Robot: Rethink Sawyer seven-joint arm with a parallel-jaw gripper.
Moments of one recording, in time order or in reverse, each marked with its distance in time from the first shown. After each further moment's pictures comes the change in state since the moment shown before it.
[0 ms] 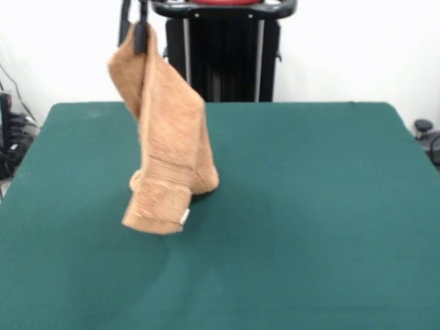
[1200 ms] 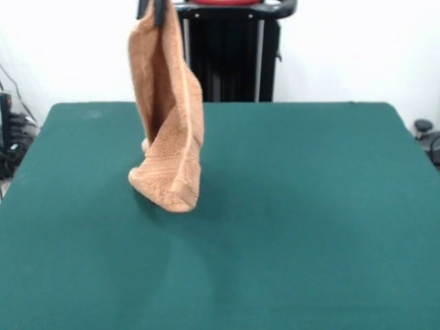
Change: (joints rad) arm 0.034 -0.113 0.052 0.077 -0.102 0.011 0.000
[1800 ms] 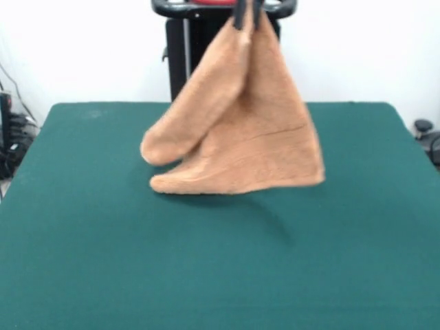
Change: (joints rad) arm 0.230 0.027 -0.046 0.000 0.022 0.000 0.006
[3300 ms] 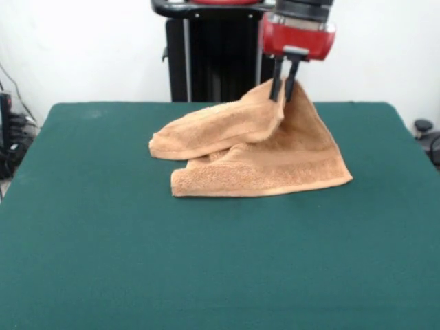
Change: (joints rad) arm 0.162 0.284 -0.138 0.093 0.122 -0.386 0.245
